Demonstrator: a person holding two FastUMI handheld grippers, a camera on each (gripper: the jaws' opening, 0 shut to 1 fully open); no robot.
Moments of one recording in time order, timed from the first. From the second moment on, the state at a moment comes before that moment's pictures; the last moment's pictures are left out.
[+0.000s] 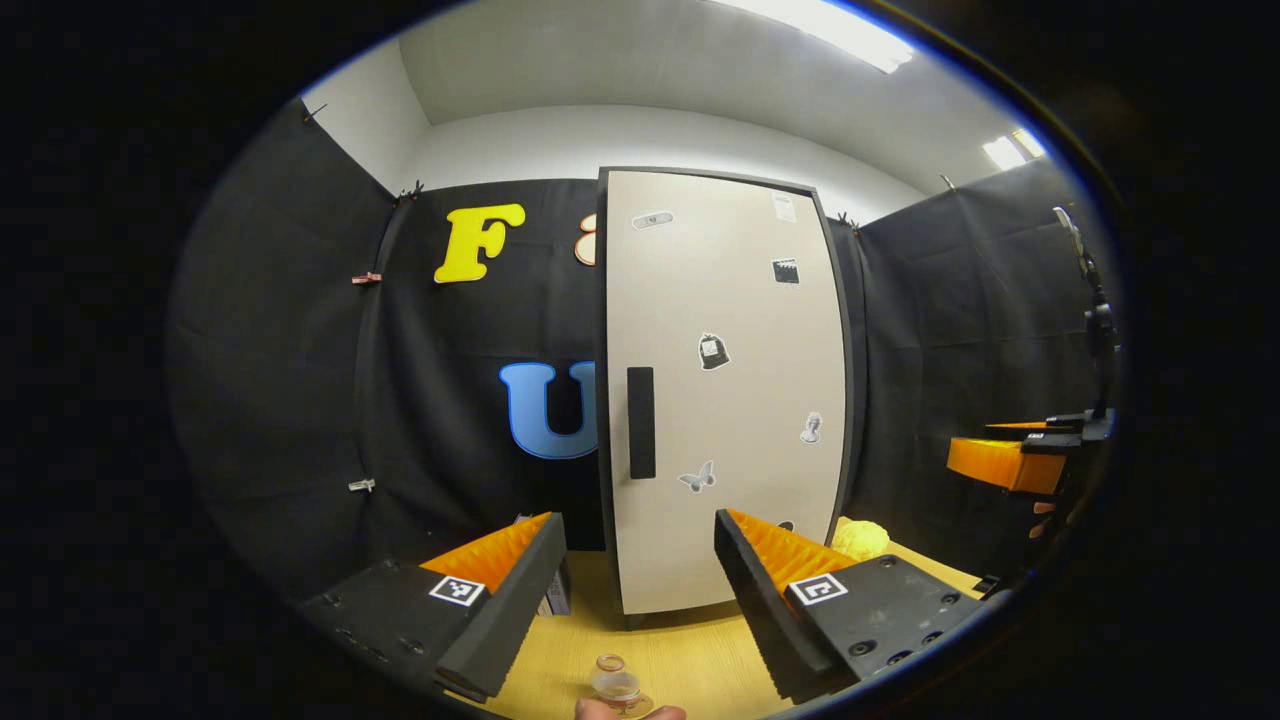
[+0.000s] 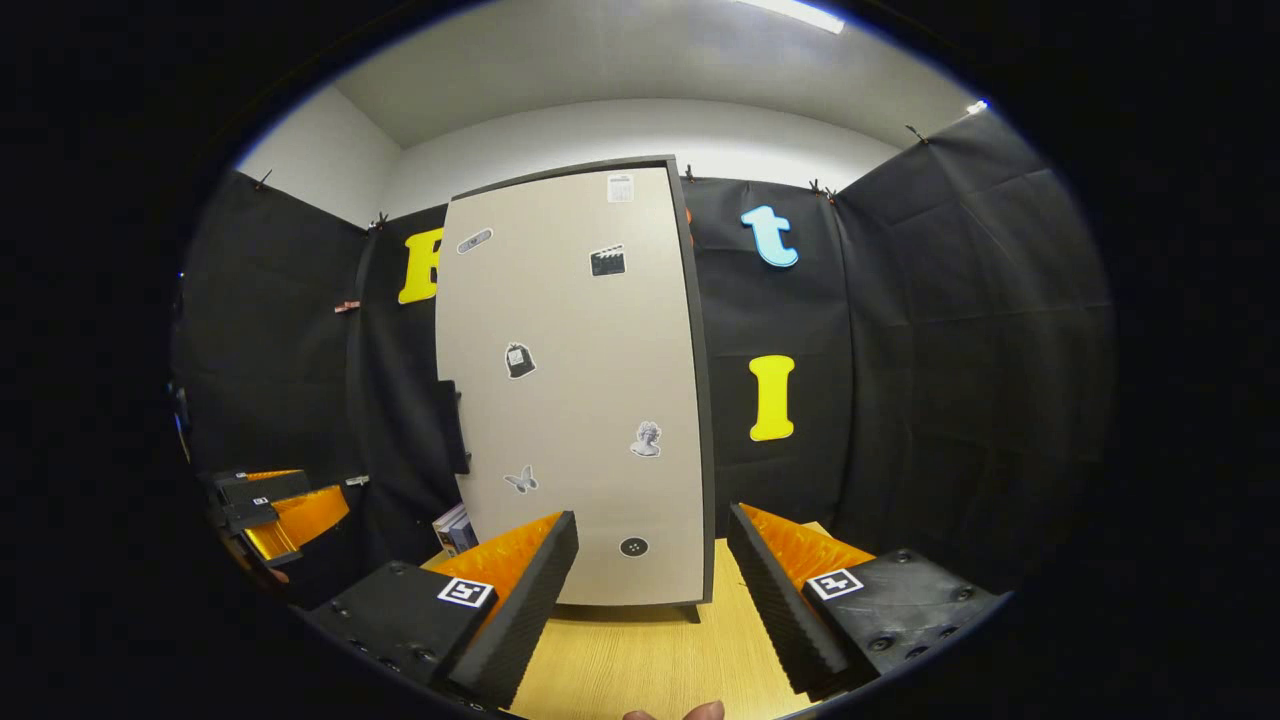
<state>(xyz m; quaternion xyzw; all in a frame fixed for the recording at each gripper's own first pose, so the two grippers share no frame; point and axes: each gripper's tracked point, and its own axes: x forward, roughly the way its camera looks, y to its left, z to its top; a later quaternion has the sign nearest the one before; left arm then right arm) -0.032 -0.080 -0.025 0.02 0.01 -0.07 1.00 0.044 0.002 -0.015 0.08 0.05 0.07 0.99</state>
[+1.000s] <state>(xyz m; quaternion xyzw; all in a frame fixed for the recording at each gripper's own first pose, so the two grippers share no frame) -0.042 -0.085 -0.025 0.02 0.01 -0.07 1.00 0.042 0.001 -0.019 0.08 0.05 0.07 0.99</state>
